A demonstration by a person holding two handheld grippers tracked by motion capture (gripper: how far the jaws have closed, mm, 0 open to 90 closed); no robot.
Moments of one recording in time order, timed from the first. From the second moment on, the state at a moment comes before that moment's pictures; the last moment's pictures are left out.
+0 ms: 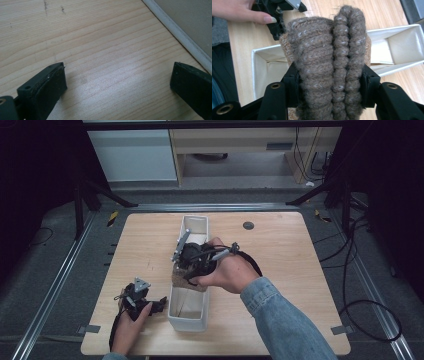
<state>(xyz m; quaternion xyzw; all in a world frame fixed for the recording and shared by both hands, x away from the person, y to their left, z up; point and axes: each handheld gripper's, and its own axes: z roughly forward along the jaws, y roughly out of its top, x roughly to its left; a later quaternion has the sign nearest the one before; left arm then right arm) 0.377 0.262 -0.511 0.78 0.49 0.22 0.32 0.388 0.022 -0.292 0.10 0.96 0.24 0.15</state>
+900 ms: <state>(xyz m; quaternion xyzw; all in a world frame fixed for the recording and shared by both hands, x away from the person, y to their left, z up) 0.378 0.262 -0.510 0.78 0.49 0.22 0.32 0.370 0.023 -0.292 0.09 0.96 0.23 0.15</state>
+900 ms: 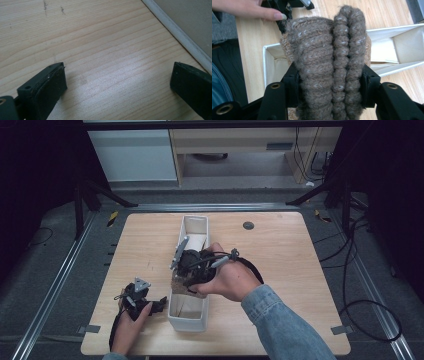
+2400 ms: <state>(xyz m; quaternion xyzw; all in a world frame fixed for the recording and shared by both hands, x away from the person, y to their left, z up) 0.378 0.262 -0.511 0.78 0.49 0.22 0.32 0.365 0.047 -0.364 0.10 0.97 0.20 0.11</state>
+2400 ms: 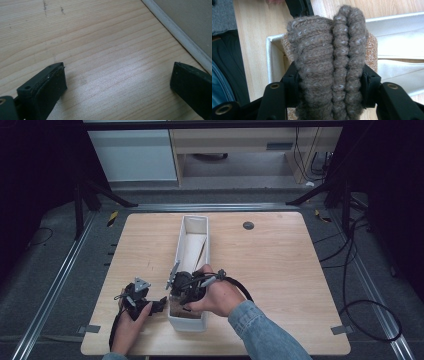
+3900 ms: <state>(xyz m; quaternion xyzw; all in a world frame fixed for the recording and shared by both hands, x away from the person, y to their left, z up) 0.378 0.262 -0.511 0.78 0.49 0.22 0.32 0.372 0.028 -0.362 0.12 0.96 0.24 0.09</state>
